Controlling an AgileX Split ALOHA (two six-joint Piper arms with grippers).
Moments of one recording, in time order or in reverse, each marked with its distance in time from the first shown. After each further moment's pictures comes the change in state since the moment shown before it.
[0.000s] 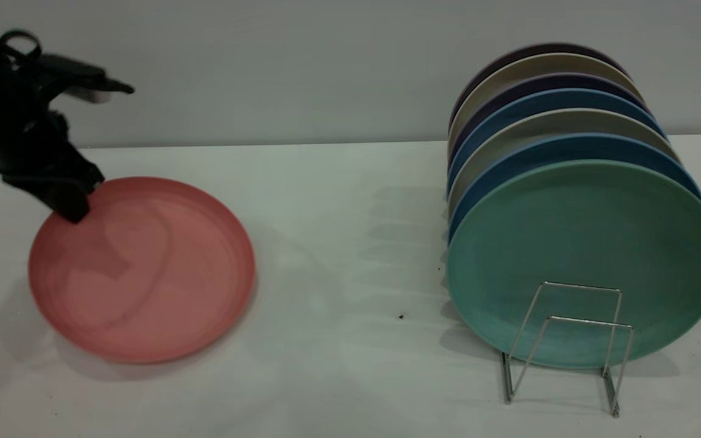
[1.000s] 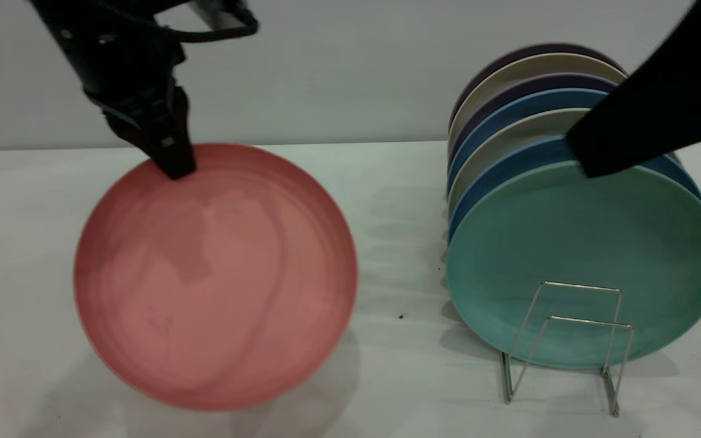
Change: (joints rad) left arm -0.334 -0.213 0.002 -0.014 0.256 0.192; right arm 0.029 0.348 -0.129 0.267 0.107 -0.431
